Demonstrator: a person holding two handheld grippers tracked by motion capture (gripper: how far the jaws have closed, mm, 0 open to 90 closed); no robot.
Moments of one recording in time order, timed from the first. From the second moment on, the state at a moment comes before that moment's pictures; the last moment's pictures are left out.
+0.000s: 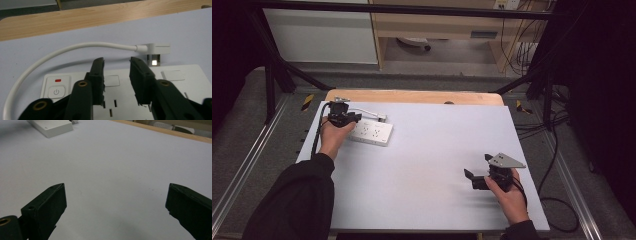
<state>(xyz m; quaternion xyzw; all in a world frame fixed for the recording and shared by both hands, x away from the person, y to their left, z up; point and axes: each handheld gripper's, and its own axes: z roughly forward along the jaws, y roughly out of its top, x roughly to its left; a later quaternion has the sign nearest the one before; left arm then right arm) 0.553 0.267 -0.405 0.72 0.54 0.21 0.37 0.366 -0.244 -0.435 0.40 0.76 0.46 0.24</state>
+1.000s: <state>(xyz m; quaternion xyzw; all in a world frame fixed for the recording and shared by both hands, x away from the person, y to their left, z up) 0.526 0.250 -0.375 0.74 0.50 0.19 0.40 0.367 -0.243 -0.435 0.40 0.76 0.46 0.23</state>
